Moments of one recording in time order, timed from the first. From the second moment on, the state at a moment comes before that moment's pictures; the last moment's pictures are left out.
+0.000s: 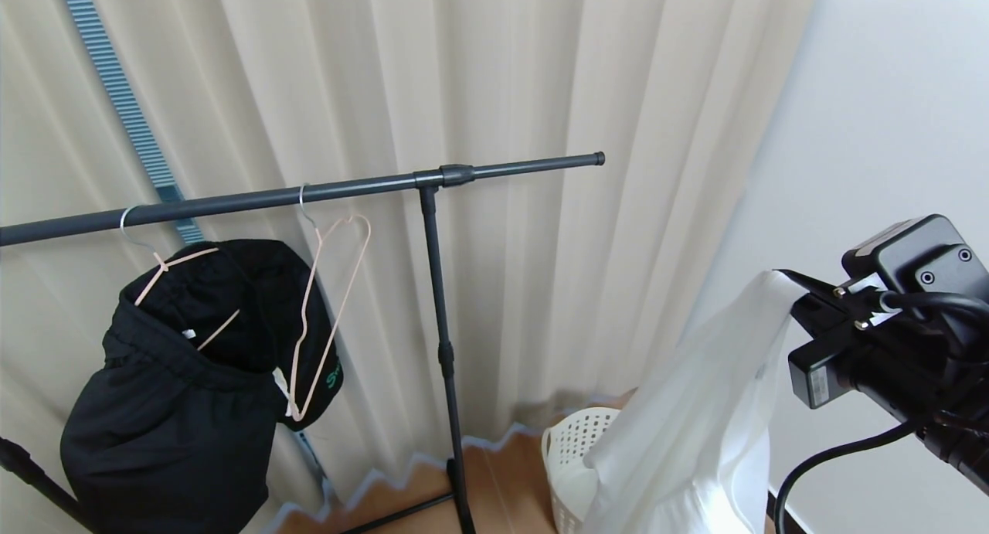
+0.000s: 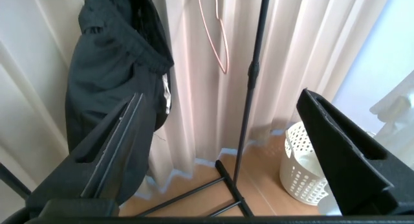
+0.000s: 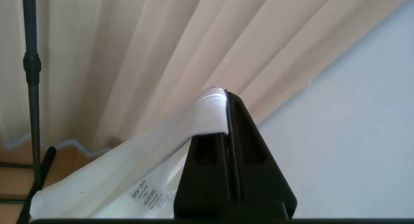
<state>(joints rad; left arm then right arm) -0.01 0.00 0.00 -0.01 -0.08 0.02 0.66 1.31 -0.45 -0.82 -0.51 -0.46</state>
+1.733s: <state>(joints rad) -0.01 0.00 0.00 -0.01 -0.09 0.02 0.66 1.29 -0.43 -0.82 -0.47 -0.46</state>
